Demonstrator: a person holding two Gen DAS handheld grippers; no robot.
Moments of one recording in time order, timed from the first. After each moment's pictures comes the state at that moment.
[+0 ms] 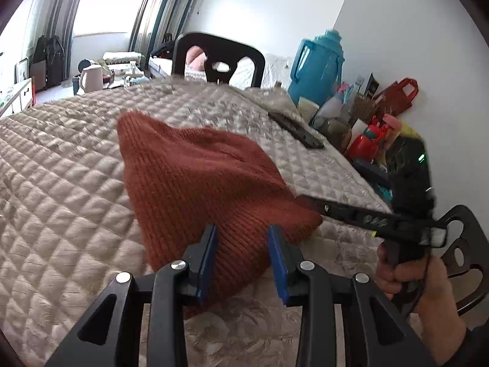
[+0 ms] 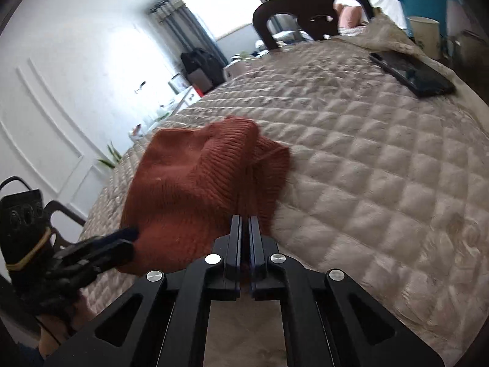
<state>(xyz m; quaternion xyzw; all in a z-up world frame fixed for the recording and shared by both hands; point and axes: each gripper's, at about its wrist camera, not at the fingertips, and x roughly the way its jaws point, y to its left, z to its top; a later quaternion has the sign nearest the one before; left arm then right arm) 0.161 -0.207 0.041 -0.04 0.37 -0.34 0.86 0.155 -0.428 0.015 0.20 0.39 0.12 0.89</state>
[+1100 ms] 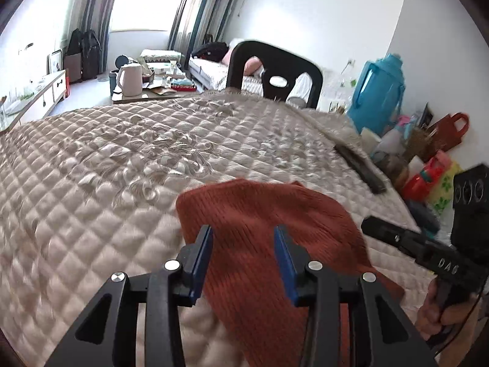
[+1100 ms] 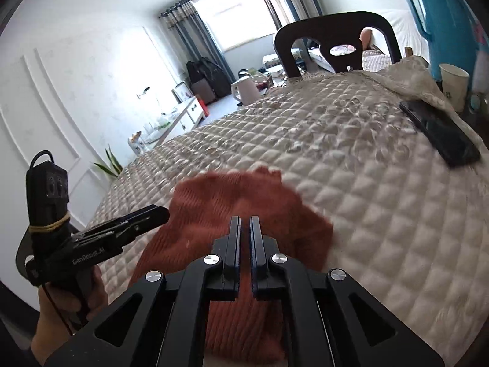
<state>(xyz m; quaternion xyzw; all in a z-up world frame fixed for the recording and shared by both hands) 0.275 -0.195 0.039 -0.05 0.39 -0.25 0.88 0.211 -0.395 0.051 0.17 0.36 0.13 0.91</state>
